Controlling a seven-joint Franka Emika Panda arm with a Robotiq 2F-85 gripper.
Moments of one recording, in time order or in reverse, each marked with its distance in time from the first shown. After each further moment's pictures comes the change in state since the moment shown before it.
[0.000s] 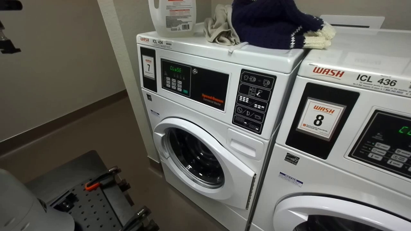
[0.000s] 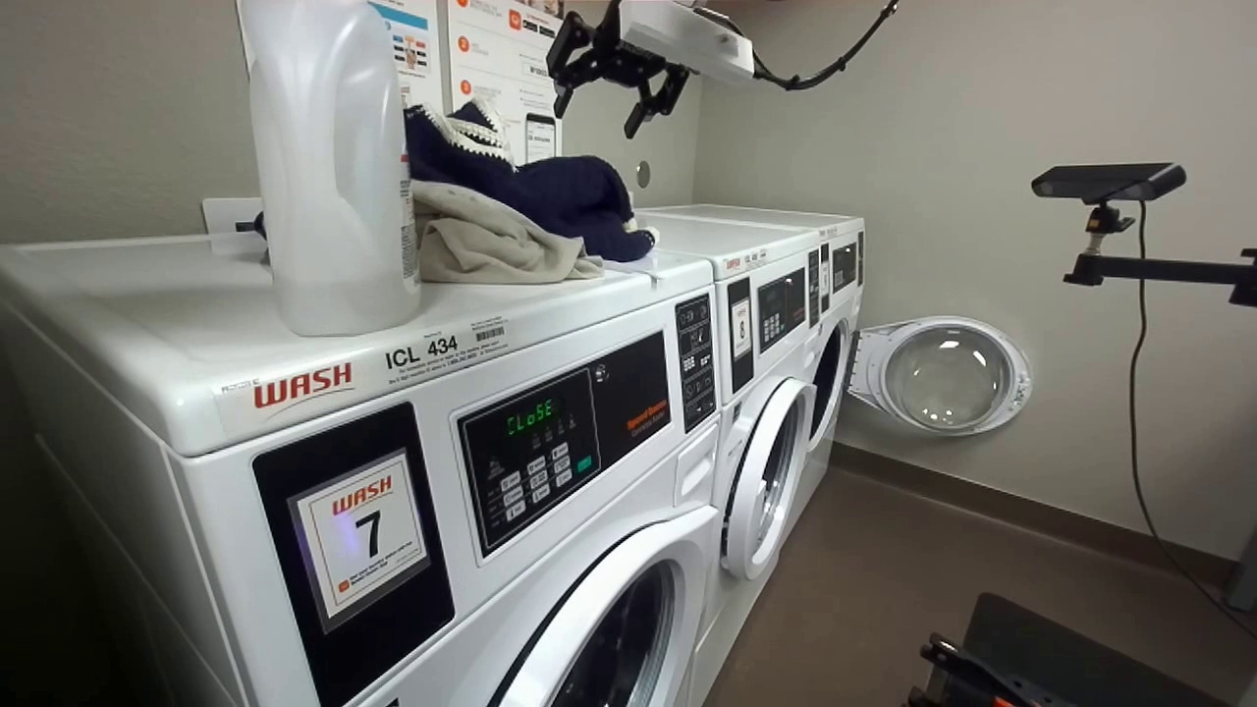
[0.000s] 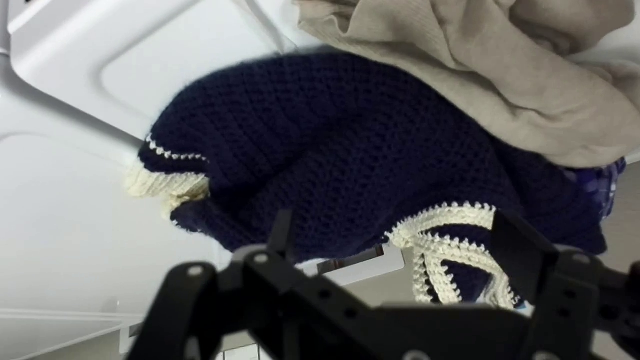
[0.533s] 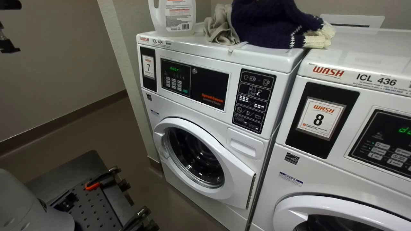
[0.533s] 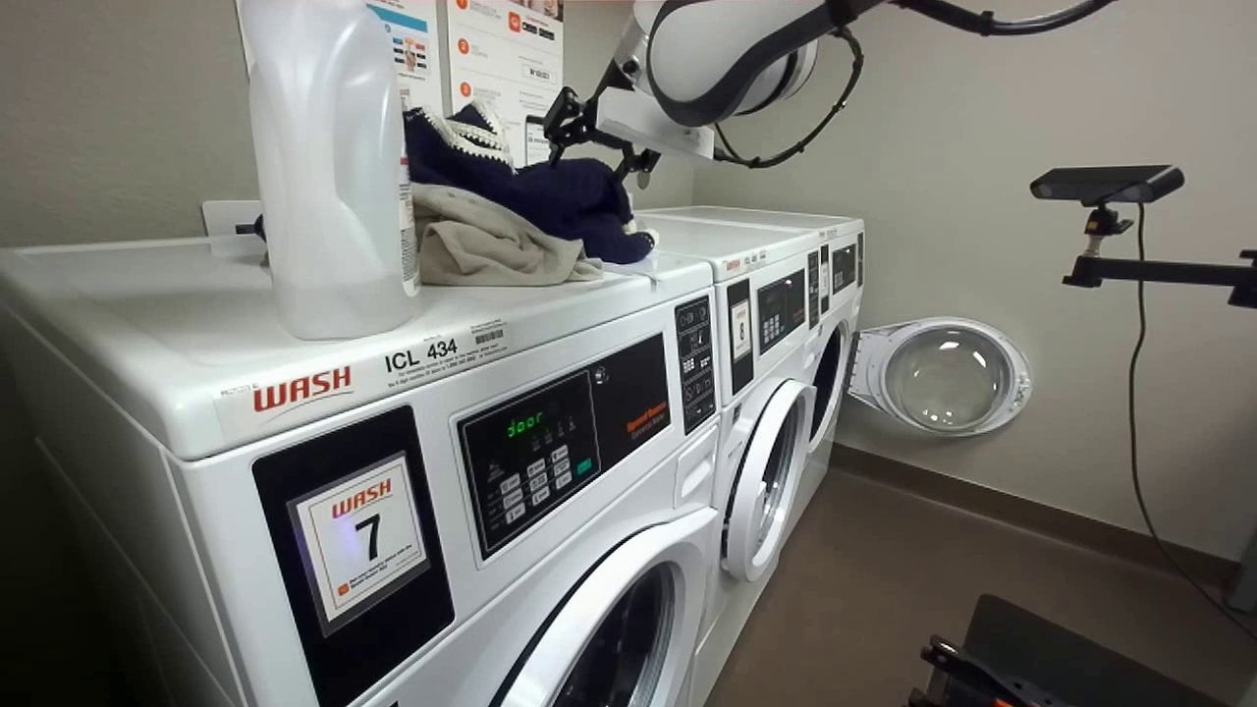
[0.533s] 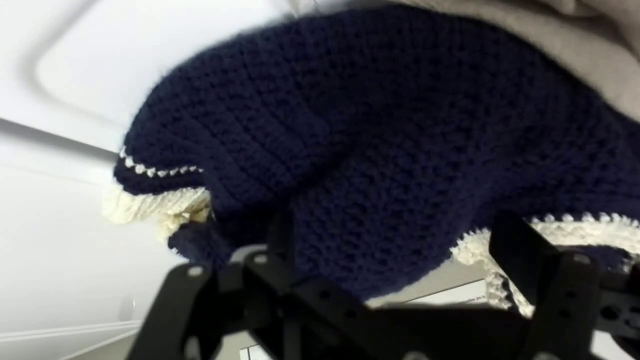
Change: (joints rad) arm -0.014 0.171 -0.057 0.006 -0.048 0.252 0.091
